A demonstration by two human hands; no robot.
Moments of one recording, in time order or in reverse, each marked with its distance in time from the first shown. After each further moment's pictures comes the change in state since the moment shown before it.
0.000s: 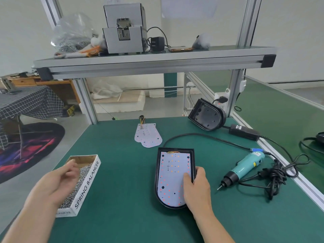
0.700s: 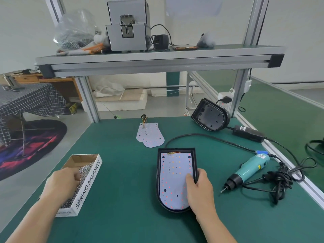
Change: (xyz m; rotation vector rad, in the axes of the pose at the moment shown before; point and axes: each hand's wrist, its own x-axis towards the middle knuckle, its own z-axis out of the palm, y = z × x) left_hand 0.030 0.000 -0.027 2.177 0.478 0.401; right_hand 0.004 0.004 0.001 0.040 -0.025 -0.012
